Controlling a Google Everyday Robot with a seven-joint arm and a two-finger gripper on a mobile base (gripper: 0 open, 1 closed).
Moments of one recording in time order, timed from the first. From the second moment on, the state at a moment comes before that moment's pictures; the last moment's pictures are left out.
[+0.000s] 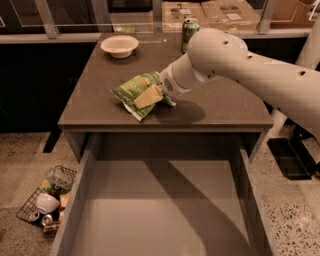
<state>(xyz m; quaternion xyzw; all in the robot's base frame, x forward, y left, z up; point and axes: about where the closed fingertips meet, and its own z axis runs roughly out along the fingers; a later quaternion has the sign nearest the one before) 0.672 0.006 0.819 -0.38 0.85 0.17 0.33</state>
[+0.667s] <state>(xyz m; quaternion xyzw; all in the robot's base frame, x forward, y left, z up) 0.737 0.012 0.853 -0.39 0.84 0.15 0.34</state>
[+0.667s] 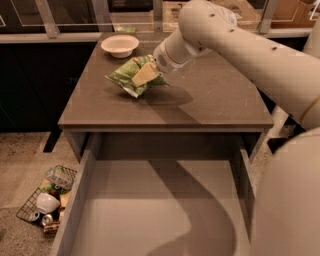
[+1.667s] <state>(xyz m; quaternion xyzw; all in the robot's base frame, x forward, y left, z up) 0.865 0.040 0.940 -0.33 0.83 0.12 0.43</state>
